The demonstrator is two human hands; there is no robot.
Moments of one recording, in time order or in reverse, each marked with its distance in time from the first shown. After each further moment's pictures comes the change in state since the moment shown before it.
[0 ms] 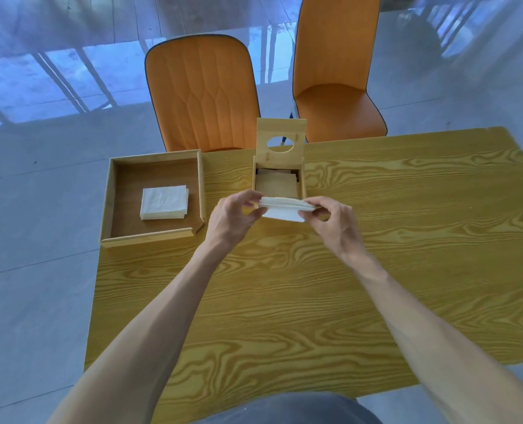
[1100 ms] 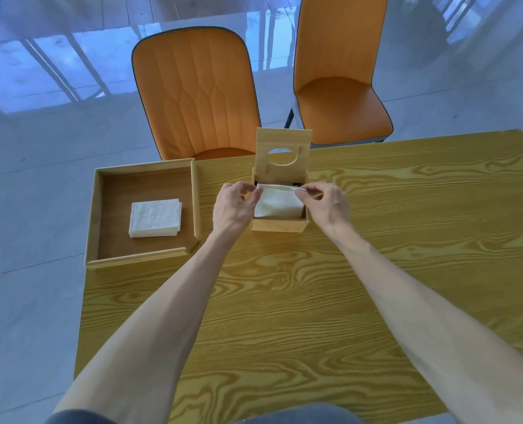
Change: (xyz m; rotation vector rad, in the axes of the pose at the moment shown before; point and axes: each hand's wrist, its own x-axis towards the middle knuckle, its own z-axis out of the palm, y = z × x) left_hand 0.080 -0.012 0.021 -0.062 0.009 -0.333; right_hand 0.094 0.015 0.030 -0.016 0.009 0.289
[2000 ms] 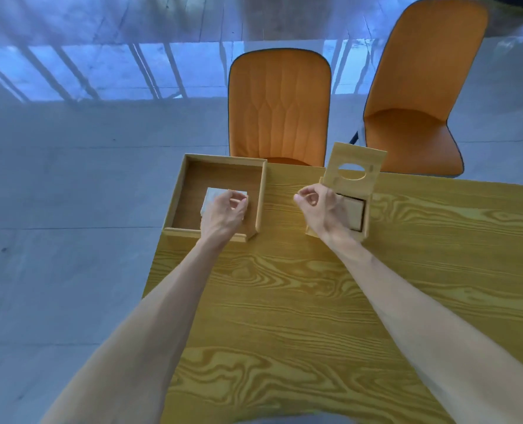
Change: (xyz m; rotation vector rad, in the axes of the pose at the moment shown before) left_hand -0.055 -0.061 -0.117 0.012 0.203 -0.218; right_hand -0.046 -0.105 0.063 -0.112 -0.137 -0.208
